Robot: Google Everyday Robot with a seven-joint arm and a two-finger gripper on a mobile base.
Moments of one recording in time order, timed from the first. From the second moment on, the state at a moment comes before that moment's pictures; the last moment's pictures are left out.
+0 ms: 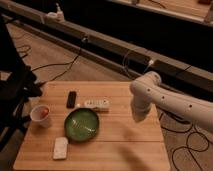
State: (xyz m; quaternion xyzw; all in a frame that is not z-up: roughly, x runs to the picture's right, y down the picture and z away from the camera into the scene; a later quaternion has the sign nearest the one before) arm 0.199 0.147 0.765 -0.34 -0.02 -0.15 0.93
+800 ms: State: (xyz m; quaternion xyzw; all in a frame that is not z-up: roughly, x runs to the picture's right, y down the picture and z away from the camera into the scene) arm 0.099 0.059 0.833 -0.31 -0.06 -0.15 0.94
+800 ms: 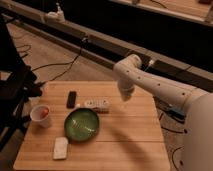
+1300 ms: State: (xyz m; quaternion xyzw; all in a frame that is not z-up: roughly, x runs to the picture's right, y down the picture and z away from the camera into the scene) arm 0.037 0.085 0.786 -0.30 -0.17 -0.17 0.92
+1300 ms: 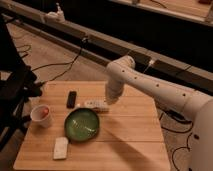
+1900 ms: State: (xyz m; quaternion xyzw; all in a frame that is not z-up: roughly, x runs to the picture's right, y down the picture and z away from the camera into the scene) arm 0.143 0.145 0.756 -0.35 -0.16 -0.09 0.92
